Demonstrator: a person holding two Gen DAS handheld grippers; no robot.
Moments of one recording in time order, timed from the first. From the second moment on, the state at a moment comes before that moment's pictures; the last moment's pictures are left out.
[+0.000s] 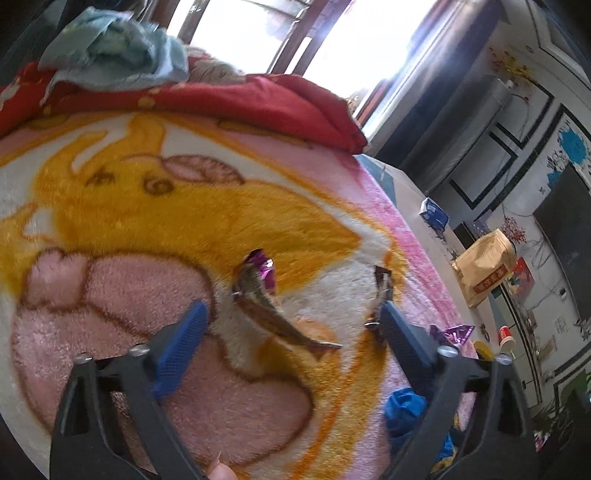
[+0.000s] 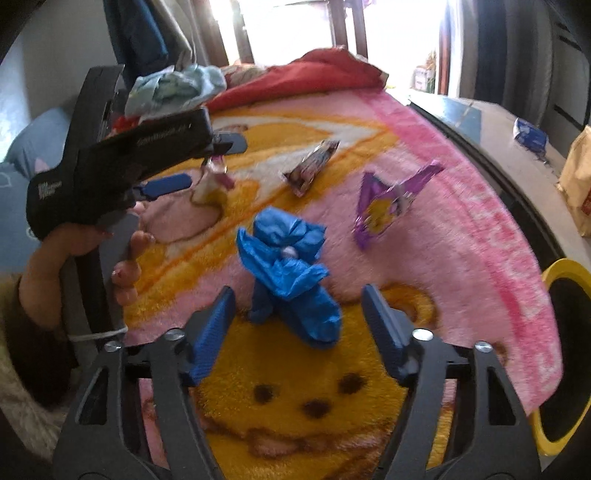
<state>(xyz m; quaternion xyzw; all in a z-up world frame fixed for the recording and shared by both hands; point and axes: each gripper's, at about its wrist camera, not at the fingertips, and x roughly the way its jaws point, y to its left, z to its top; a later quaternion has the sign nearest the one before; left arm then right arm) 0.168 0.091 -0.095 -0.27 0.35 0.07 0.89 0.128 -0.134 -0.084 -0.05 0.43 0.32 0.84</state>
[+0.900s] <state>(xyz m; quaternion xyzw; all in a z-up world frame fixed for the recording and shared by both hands) 0.164 0.008 -0.038 -0.21 0.30 -0.07 0.93 0.154 -0.243 -0.016 0.06 0.36 0.25 0.90</state>
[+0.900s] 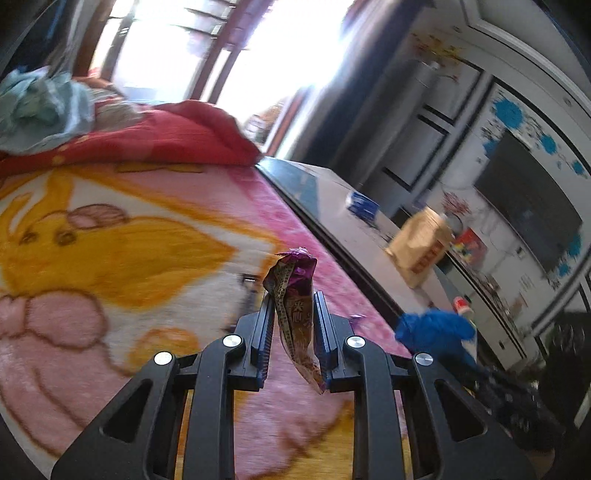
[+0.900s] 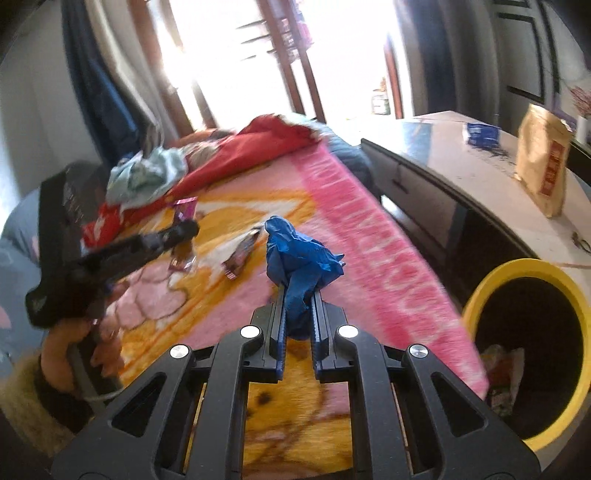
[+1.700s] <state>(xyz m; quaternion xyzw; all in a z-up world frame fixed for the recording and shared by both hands) 0.176 -0.110 -0.019 -0.11 0.31 -0.20 0.92 0.174 -0.369 -0.017 0.17 0.34 0.12 0.92</state>
